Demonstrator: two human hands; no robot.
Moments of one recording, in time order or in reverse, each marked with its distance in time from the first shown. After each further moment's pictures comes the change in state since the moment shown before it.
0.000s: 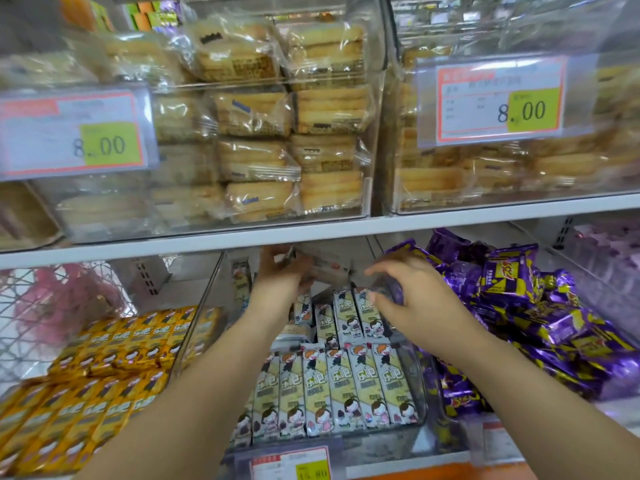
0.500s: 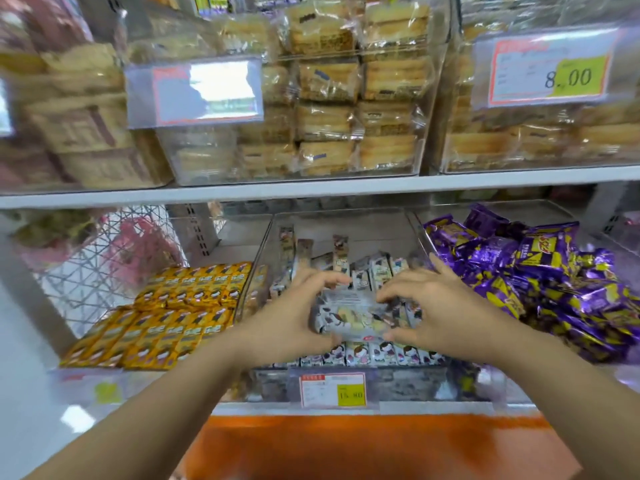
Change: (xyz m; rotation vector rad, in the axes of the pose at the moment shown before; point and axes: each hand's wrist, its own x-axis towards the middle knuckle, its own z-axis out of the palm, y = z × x) left_hand -0.108 0.013 -0.083 0.918 -0.650 0.245; right_hand -0.043 -0.033 -0.001 -0.187 -0.401 -0.215
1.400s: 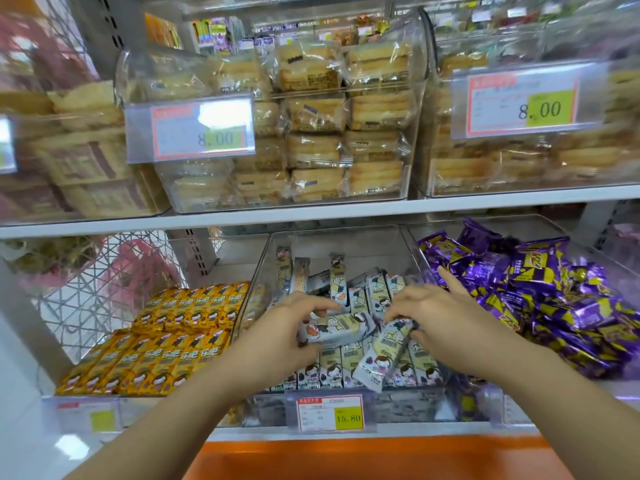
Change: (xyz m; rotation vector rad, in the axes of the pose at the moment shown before) left_hand -0.003 0.000 -0.003 0.202 0.129 -0.016; right_hand 0.001 0.006 -0.004 -0.238 -0.101 0.114
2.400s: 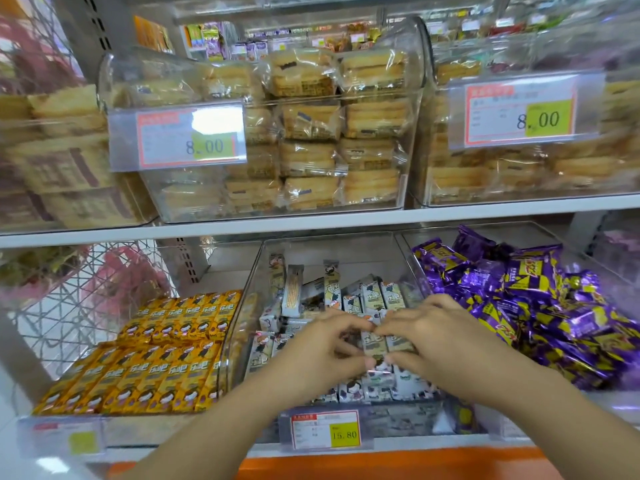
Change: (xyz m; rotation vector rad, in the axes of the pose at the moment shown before) left_hand 0.025 0.022 0.032 -0.410 -0.119 -0.025; right_hand -0.007 -0.011 -0.005 0.068 0.043 -0.080
